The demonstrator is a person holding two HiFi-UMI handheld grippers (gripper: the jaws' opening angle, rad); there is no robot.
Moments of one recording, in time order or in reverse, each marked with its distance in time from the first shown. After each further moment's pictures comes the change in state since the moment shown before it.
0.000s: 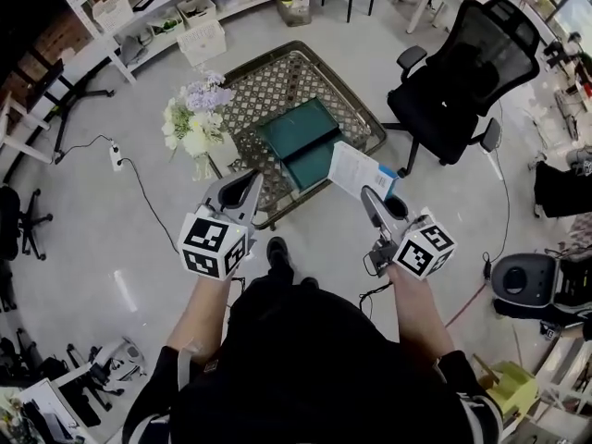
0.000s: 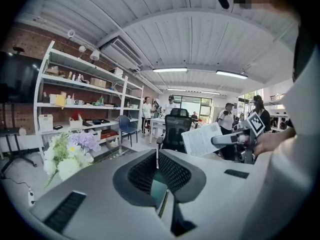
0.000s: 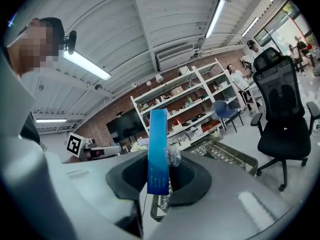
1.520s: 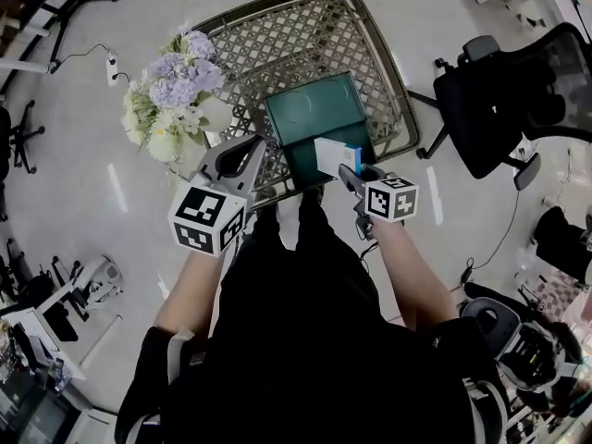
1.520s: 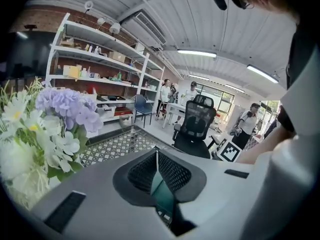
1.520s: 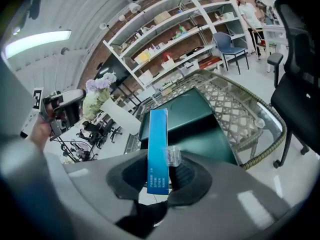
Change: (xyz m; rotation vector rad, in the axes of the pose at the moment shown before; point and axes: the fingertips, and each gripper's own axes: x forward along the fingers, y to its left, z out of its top) left arm 0.130 0.080 -0.042 -0.202 0.202 0.135; right arm 0.153 -0.181 -0.179 0.134 0.747 -0.003
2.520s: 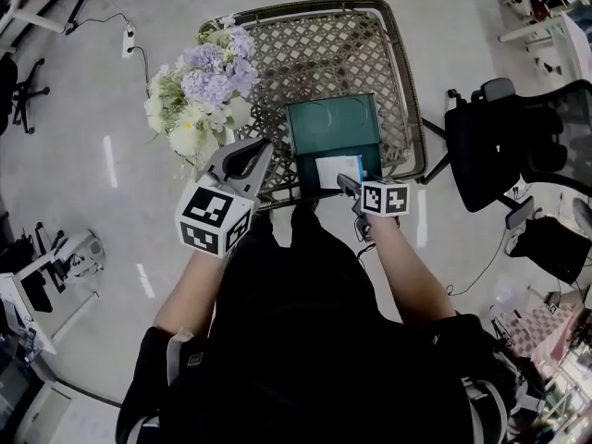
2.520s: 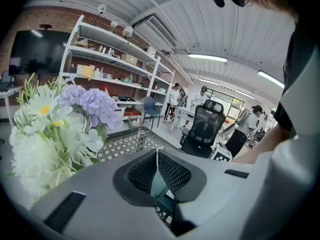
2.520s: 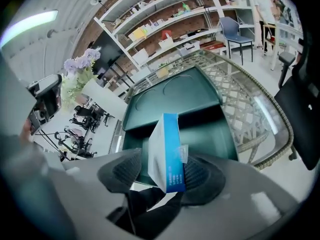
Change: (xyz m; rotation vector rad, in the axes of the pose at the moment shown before) left arm -0.015 0.031 -0.003 -0.087 -0.031 0.081; right arm 0.046 -0.026 -0.010 -0.037 0.225 -0.094
